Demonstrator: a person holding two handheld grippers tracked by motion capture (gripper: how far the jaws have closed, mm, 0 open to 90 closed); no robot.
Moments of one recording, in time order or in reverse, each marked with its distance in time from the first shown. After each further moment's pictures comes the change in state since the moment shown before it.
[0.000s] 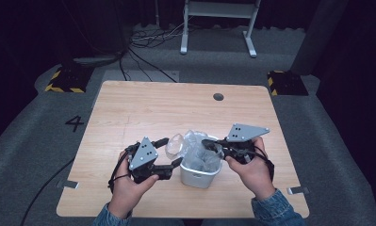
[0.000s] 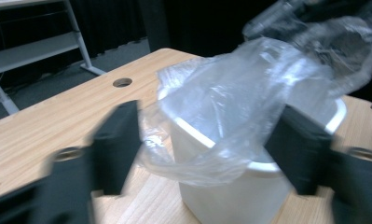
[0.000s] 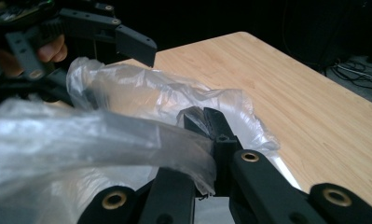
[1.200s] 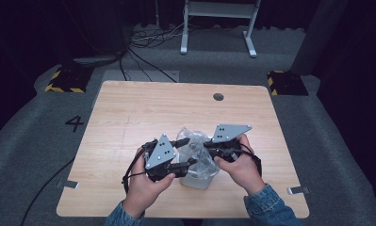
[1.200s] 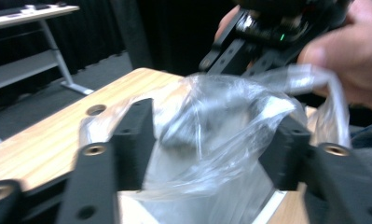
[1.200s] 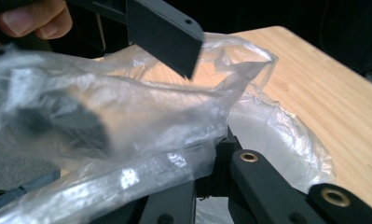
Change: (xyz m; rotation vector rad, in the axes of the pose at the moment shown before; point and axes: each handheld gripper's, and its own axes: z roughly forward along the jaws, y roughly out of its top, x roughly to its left) left arm -0.029 0.034 0.015 -0.020 -0.066 0.072; right arm 0.001 0.004 0.032 0.032 0.107 -0.064
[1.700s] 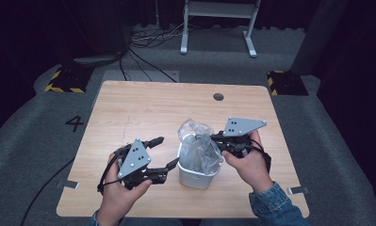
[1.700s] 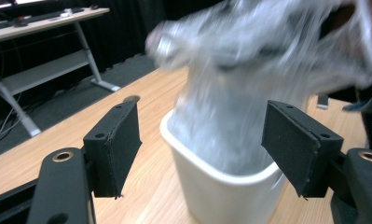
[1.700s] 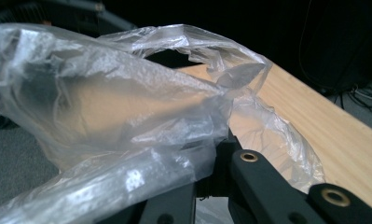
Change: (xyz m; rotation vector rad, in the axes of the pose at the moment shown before) left arm 0.012 -0.010 -0.054 0.004 0.097 0.003; right arm -0.001 0.019 -0.029 -0.088 -0.045 -0.003
